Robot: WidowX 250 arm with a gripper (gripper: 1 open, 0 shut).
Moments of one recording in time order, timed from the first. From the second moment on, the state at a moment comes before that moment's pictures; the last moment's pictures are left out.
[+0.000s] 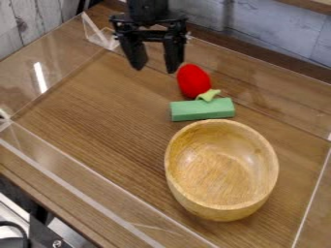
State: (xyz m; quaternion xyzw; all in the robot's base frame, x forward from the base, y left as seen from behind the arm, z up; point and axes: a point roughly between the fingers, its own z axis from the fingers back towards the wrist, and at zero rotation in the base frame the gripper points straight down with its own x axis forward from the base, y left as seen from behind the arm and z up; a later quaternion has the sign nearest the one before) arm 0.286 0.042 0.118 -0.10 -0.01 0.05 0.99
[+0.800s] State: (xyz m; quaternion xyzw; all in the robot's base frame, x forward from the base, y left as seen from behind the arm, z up) arm 0.264 -0.098 0.109 -0.07 0.01 -0.10 0.99
